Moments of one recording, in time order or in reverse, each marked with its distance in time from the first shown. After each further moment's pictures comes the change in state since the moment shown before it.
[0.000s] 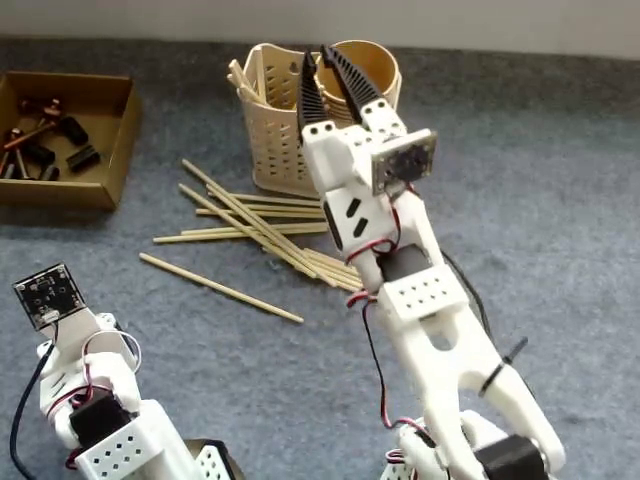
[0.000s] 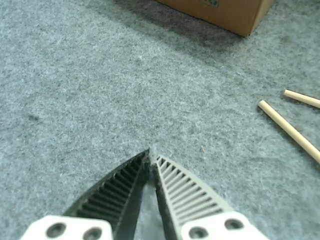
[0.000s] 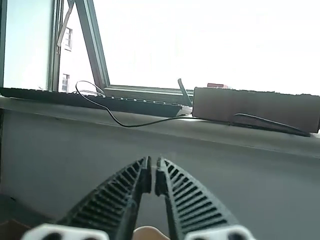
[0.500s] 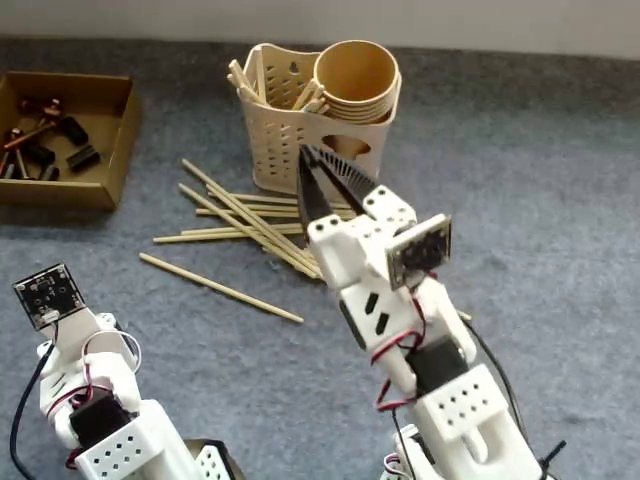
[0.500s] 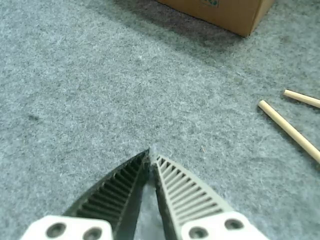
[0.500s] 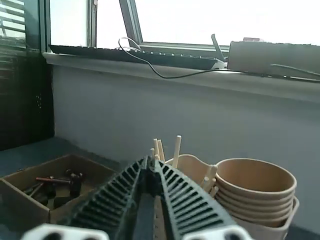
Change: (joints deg) left arm 0.0 0.0 0.0 0.0 0.0; right arm -6.0 -37.8 21.5 29.4 0.0
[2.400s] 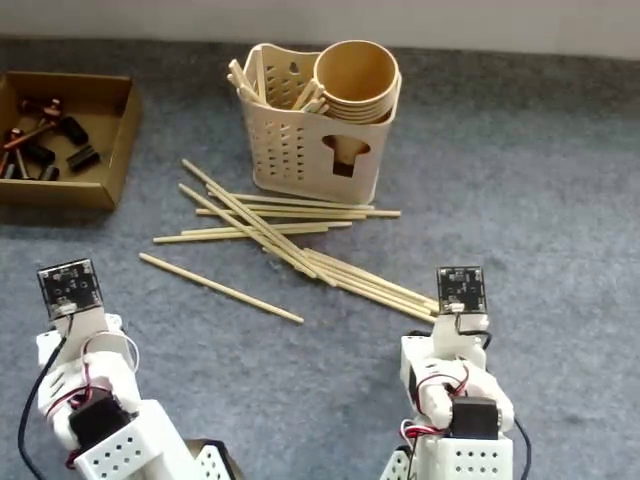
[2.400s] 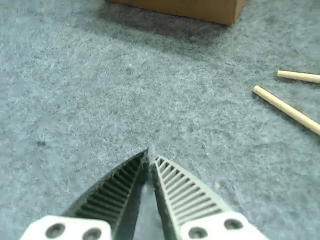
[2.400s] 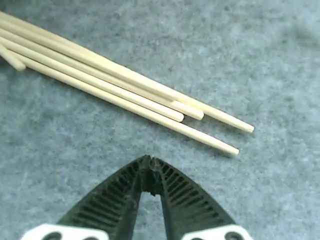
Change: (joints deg) left arm 0.0 0.0 -2.3 0.3 -12.2; right arm 30.2 -38.5 29.4 73.5 0.0
